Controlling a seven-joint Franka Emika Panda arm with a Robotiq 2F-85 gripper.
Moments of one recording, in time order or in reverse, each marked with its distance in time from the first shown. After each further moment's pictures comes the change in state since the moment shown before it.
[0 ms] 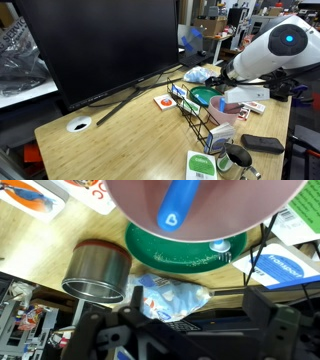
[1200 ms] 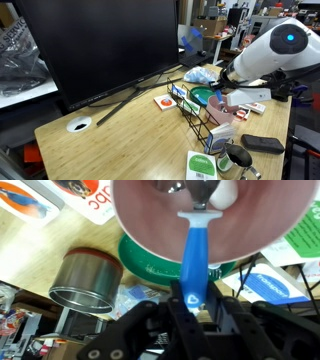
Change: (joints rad) arm -0.016 0.023 0.001 0.001 0.004 0.066 -0.072
